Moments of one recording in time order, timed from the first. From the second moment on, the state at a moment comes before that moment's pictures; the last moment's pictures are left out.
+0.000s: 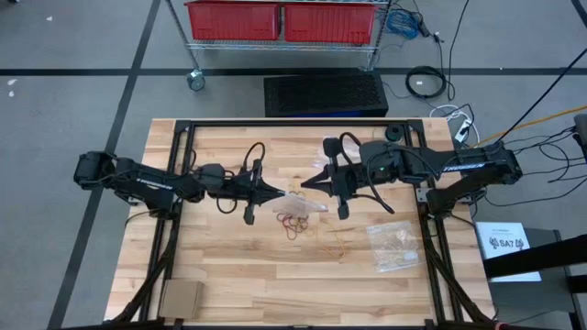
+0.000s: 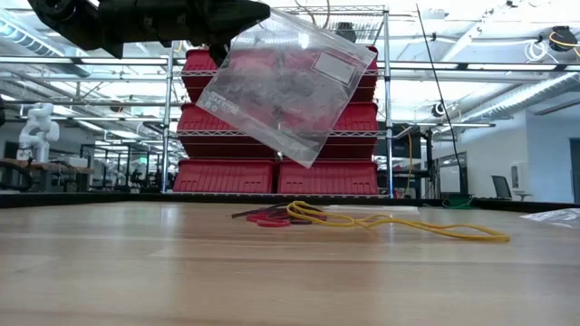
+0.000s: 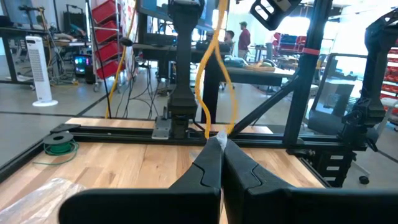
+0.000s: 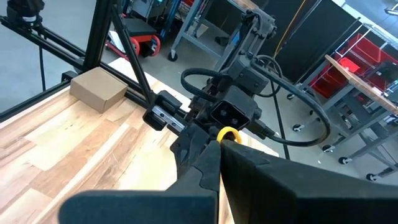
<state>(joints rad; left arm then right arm) 0.01 1.24 0.52 0.80 0.13 -0.07 0.10 1.35 1.37 -0.26 0.02 -0.50</state>
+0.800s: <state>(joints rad) 0.01 1.24 0.52 0.81 0.13 -0.08 0.11 1.41 1.37 -0.35 0.03 -0.39</state>
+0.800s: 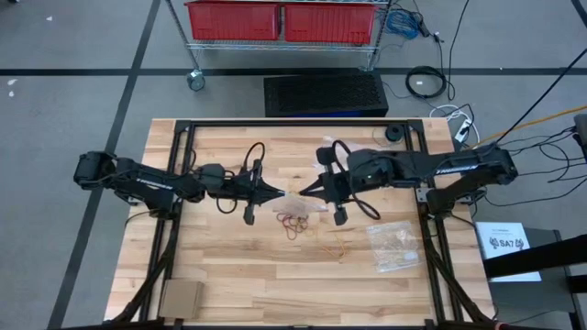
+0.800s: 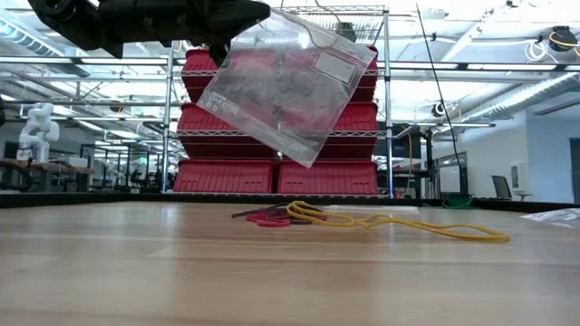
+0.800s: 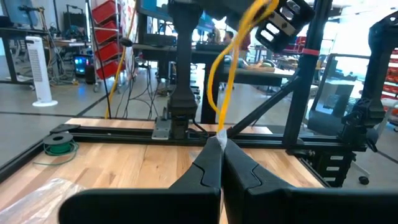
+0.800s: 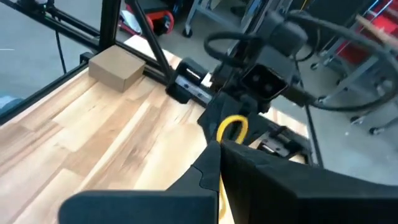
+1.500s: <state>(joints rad) 0.01 1.24 0.52 0.81 0.13 -0.08 0.11 1.53 1.37 -0.45 0.14 -0.12</state>
